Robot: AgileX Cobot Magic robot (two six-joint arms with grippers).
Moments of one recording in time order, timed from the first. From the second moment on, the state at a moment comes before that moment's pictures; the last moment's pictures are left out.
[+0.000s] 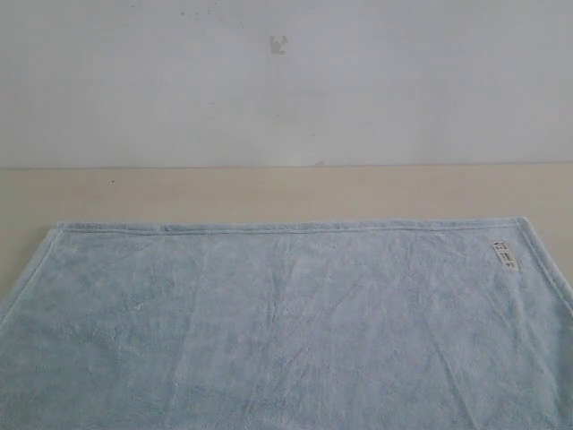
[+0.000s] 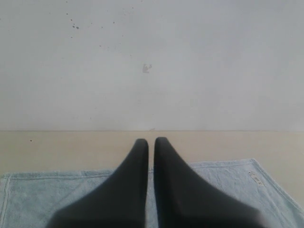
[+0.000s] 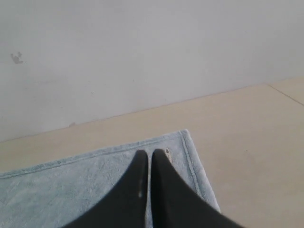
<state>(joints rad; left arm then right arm) 0.14 0.32 -0.62 -0.81 0.65 0.50 -0.07 0.01 -0.01 0.05 0.14 0.18</state>
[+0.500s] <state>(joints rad) 0.14 0.32 -0.62 -0.81 0.65 0.50 -0.07 0.01 0.00 0.05 0.21 0.18</state>
